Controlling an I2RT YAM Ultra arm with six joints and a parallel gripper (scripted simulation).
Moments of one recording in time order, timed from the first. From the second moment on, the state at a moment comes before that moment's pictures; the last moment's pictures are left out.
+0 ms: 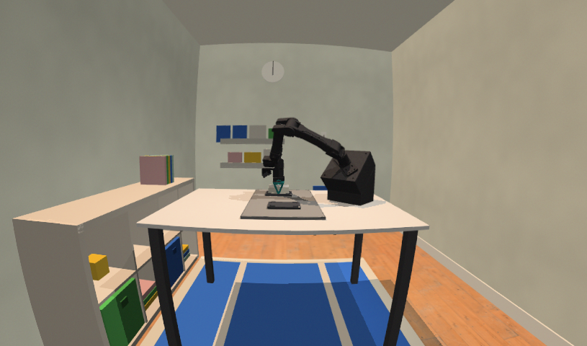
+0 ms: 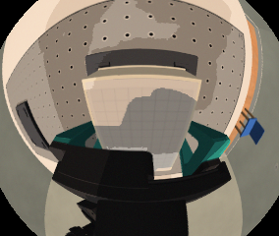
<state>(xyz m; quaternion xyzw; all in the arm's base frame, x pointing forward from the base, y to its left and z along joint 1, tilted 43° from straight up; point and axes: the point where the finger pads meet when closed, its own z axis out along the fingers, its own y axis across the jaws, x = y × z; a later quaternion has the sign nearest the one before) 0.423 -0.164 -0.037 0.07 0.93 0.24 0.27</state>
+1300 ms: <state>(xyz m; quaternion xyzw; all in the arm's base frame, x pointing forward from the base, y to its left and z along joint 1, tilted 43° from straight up) 0.402 -0.177 -0.008 0.06 0.93 0.24 0.27</state>
